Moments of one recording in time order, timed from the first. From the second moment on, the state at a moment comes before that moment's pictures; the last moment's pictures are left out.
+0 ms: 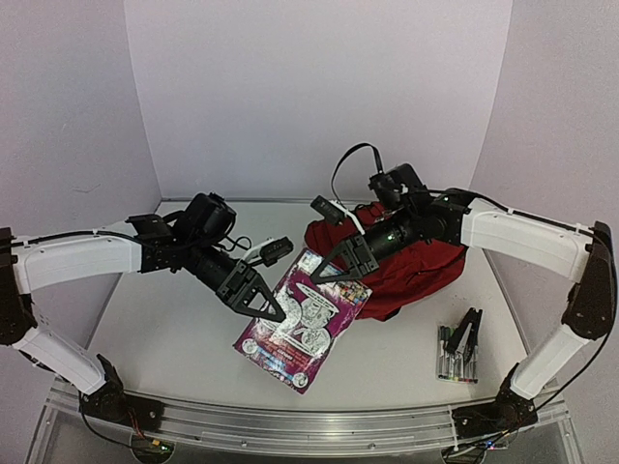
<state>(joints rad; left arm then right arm) -0.85 1.41 1.07 -0.44 1.08 -0.43 0.81 1.61 1.39 -0.52 -0.88 0.12</state>
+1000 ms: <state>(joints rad) -0.78 1.50 0.96 0.02 0.51 -0.79 0.59 1.37 1.23 -0.39 0.13 0.44</state>
